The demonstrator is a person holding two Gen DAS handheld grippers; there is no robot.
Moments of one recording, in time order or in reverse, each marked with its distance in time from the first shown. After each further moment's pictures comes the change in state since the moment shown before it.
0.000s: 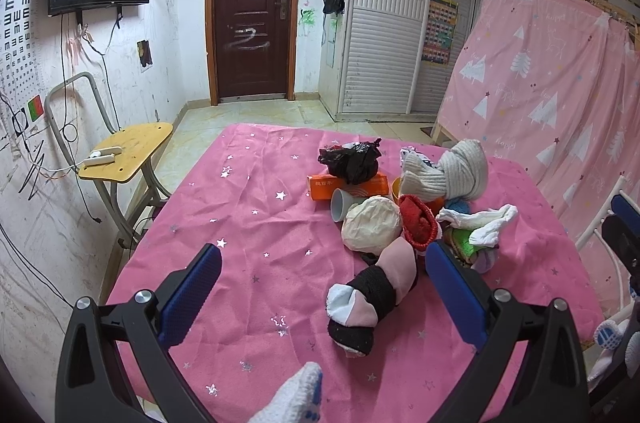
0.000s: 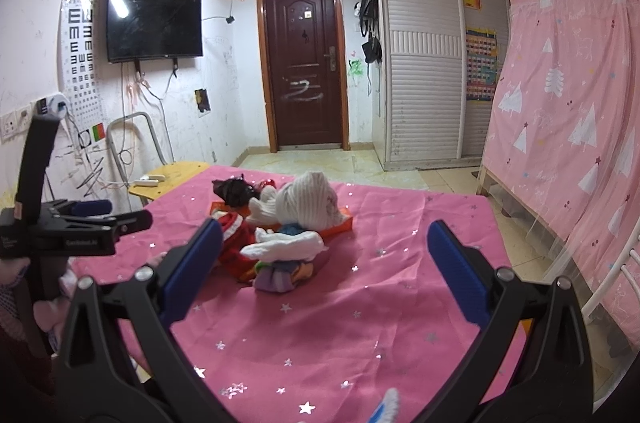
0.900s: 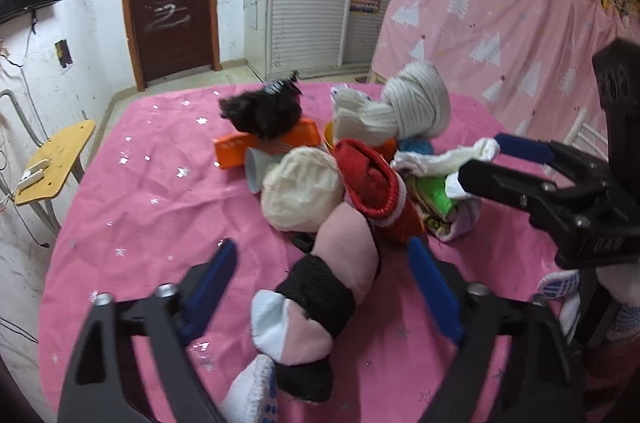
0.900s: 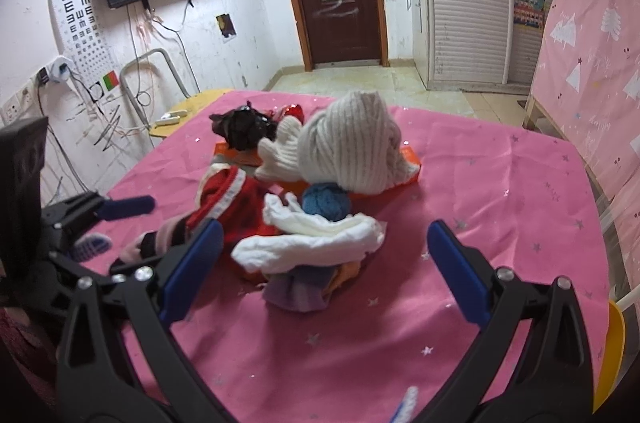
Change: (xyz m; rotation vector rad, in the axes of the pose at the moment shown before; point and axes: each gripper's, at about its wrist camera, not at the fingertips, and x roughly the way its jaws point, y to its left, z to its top) left arm 0.071 -0.032 -0.012 0.170 0.164 -0.231; right arm 0.119 0.016 -0.005 0.027 0.336 0.153
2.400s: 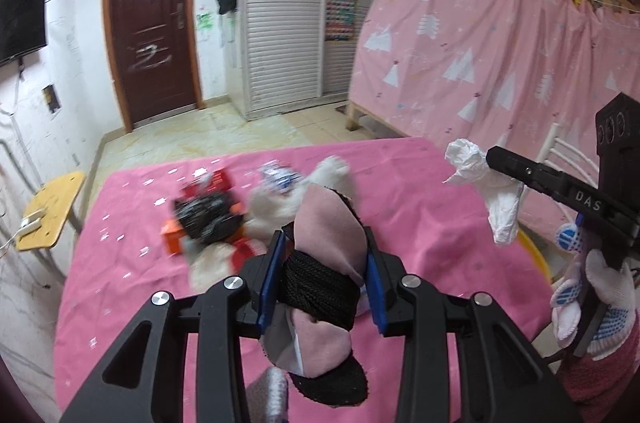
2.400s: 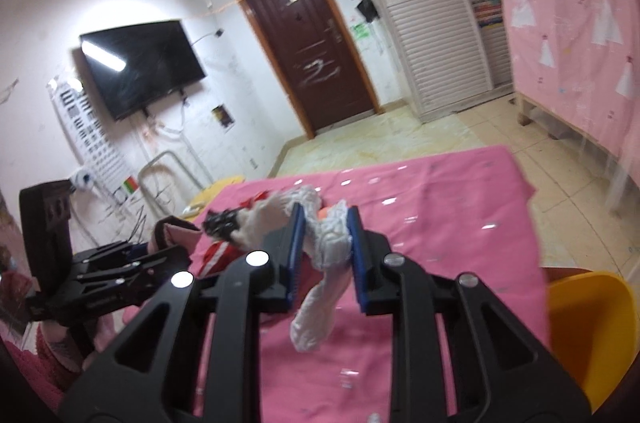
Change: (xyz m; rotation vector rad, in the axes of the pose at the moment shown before) left arm -0.046 -0.093 0.052 0.076 -0.113 -0.035; right arm -0.109 -0.117 -0.012 0.273 -0.272 0.058
